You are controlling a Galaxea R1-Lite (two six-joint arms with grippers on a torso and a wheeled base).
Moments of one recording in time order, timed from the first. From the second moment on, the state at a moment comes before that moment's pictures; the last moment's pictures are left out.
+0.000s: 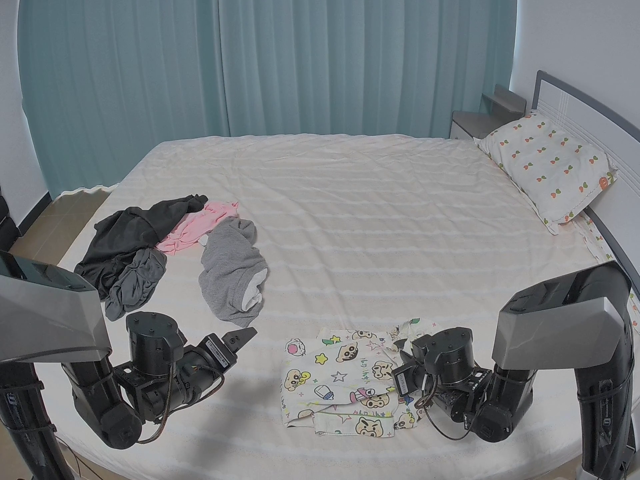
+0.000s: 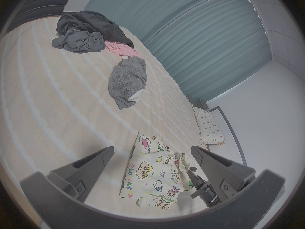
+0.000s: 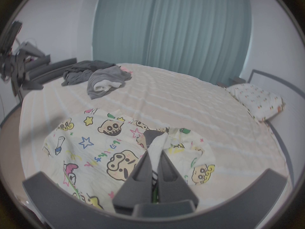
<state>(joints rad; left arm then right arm) -0.43 2.09 -0.25 -1.38 0.02 -0.98 0.64 2.39 -0.51 -1.37 -0.38 0.03</state>
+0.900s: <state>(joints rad) -0.43 2.09 -0.25 -1.38 0.02 -0.98 0.64 2.37 -0.17 -1.55 -0.41 0.36</state>
